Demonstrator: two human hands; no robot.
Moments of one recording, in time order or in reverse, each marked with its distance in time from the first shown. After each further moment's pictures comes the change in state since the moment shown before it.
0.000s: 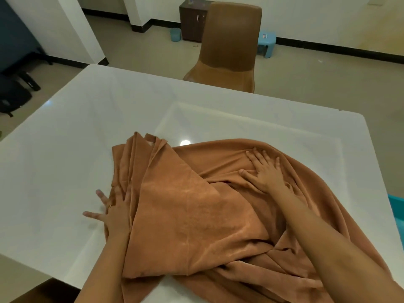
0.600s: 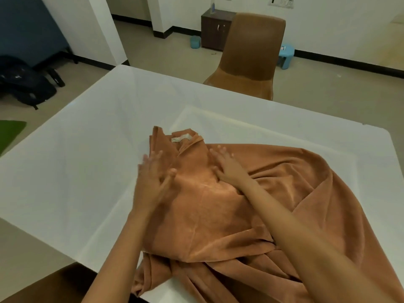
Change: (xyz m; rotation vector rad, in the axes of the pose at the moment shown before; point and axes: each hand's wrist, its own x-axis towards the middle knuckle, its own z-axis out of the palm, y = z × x) left_hand -0.003 0.025 -0.055 -0.463 0.274 0.360; right_hand 0.015 -0.168 -0.010 0.255 -0.092 -0.349
